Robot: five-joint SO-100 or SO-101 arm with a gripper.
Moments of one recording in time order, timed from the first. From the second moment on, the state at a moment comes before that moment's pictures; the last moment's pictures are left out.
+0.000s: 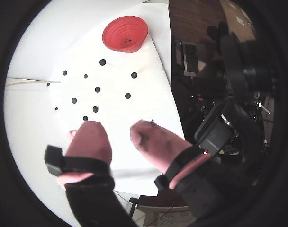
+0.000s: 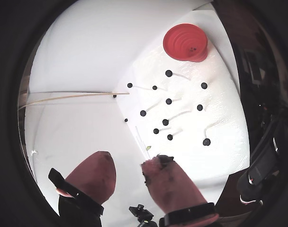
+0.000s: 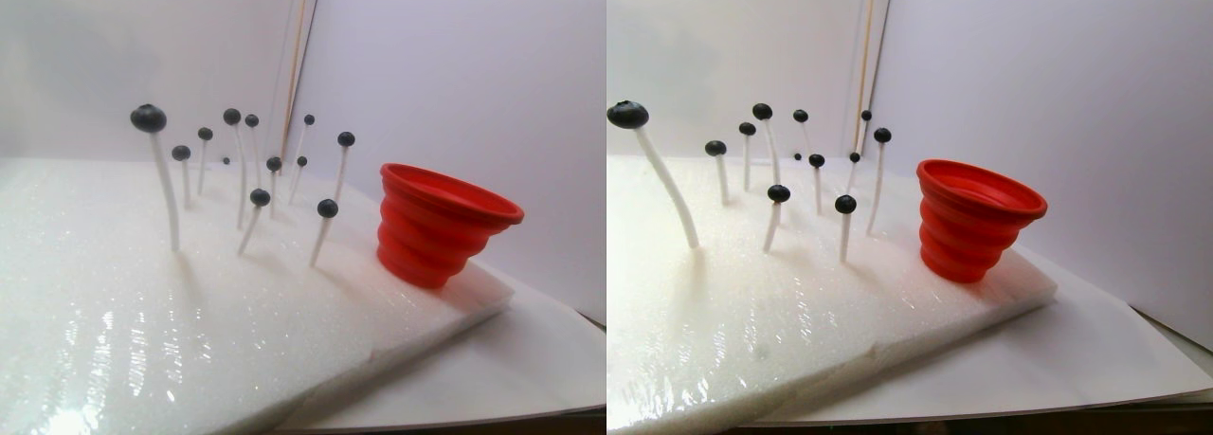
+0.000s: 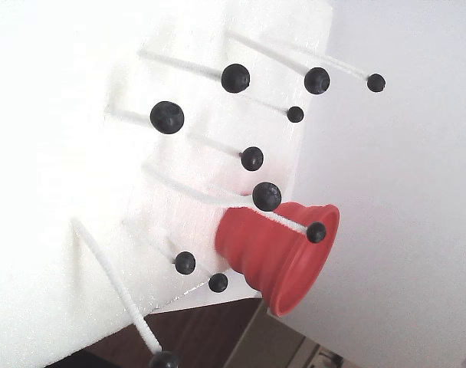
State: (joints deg) arm 21.6 191.2 107.1 99.4 -11.5
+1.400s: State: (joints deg) arm 6.2 182.5 108.0 91.1 -27.2
